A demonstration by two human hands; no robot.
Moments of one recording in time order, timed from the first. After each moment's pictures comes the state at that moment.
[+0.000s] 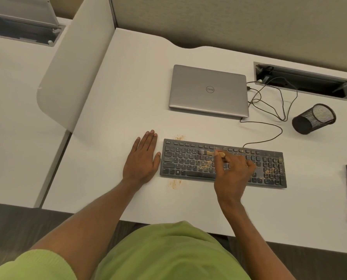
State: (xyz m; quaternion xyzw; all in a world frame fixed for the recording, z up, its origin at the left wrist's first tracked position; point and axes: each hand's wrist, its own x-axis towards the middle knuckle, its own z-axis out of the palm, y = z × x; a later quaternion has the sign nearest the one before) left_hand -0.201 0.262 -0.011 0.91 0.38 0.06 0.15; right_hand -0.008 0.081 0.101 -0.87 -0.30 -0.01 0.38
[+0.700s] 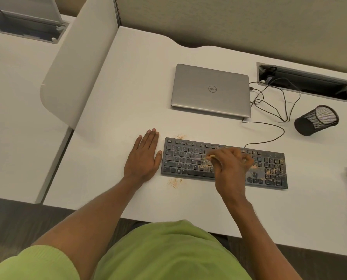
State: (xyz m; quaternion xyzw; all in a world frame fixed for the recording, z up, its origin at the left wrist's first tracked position) left_hand -0.201 0.261 -0.010 0.91 0.38 0.05 0.15; right_hand 0.003 0.083 0.111 -0.85 -0.45 0.05 0.28
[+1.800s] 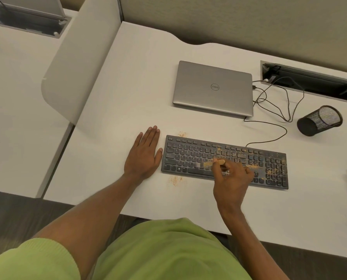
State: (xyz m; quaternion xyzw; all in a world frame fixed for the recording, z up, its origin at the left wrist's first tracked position) left_hand -0.201 0.261 -0.012 0.91 0.38 0.06 0.15; right_hand -0.020 0.066 0.098 -0.87 -0.29 0.05 0.39
